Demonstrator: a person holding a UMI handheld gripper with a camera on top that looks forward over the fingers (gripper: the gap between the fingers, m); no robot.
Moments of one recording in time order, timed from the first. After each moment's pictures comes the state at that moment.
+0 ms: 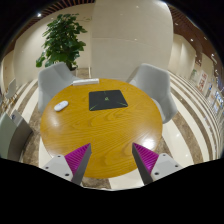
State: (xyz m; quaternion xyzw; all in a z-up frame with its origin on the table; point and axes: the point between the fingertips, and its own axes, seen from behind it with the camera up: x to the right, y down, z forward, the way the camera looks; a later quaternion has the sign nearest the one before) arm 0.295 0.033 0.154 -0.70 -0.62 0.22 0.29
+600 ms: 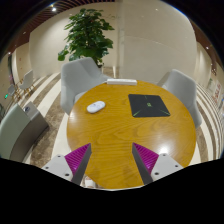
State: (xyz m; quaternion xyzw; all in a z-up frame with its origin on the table) arm 0.215 -0.135 0.117 -0.64 -0.68 0.27 0.24
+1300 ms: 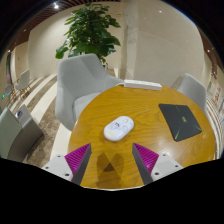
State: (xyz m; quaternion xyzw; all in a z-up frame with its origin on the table) arm 0.021 -0.266 0.010 -0.63 -0.67 0.28 0.26
